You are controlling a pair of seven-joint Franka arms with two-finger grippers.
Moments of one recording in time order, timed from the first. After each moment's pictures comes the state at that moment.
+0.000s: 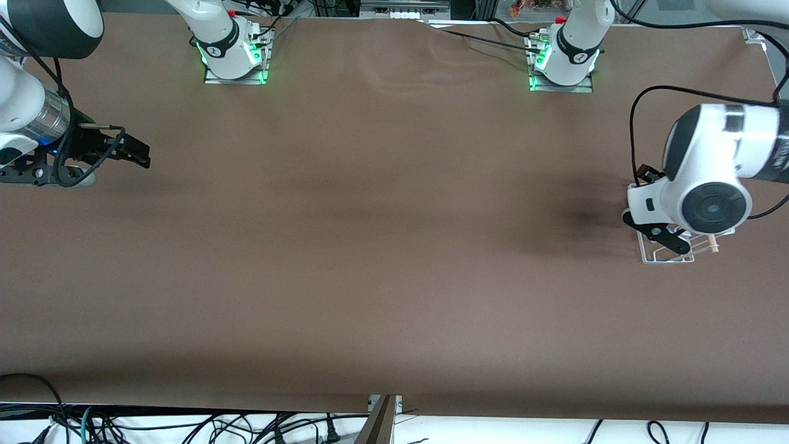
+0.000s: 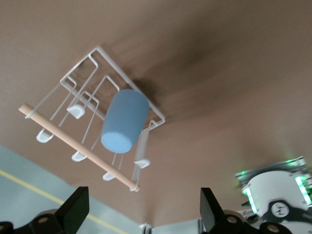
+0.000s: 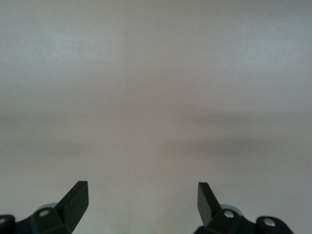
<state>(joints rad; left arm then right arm) 0.11 0.39 -0.26 -1.47 0.41 1.35 0.41 -0.05 0.02 0.10 -1.75 -0.04 1.67 0.05</state>
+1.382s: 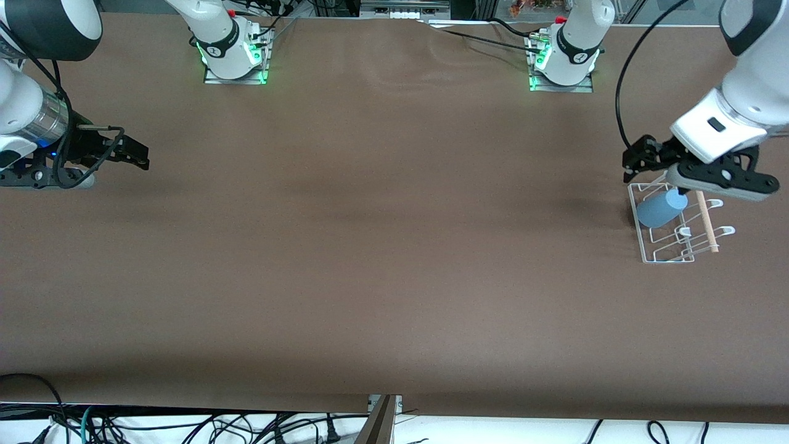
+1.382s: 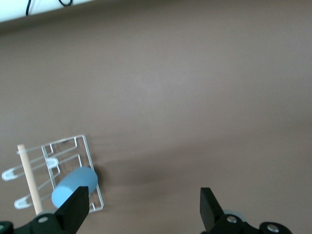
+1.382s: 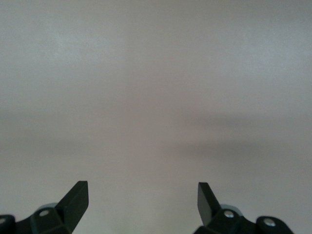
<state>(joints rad) -0.08 -0.01 -0.05 -1.72 0.02 1.77 0.08 -0.05 0.03 0.10 -1.73 -0.04 1.68 0.03</state>
